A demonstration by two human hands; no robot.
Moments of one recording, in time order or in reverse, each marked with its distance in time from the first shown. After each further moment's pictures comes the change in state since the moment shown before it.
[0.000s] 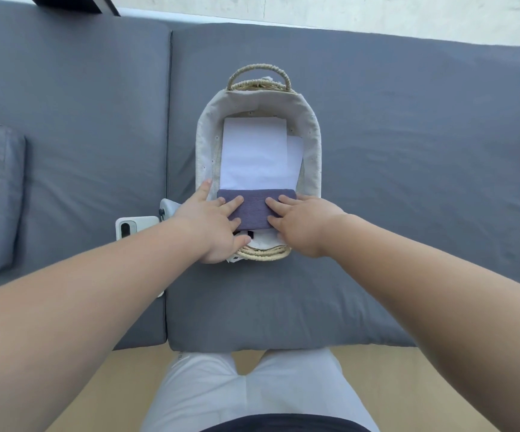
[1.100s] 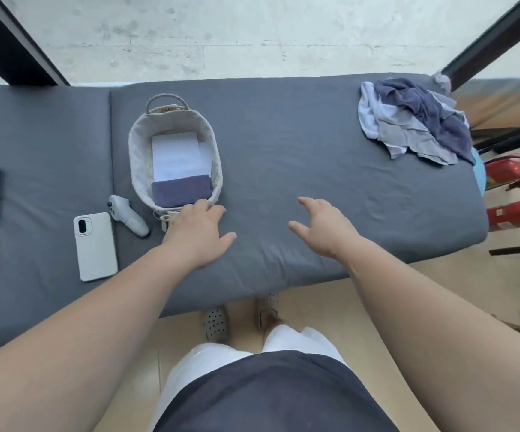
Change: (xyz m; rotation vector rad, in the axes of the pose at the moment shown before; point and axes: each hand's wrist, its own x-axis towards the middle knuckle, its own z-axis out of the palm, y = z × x) left_hand -0.134 0.184 -0.028 -0.574 0.561 -0.151; right_hand -0.272 -0.052 0.122 0.990 0.449 0.740
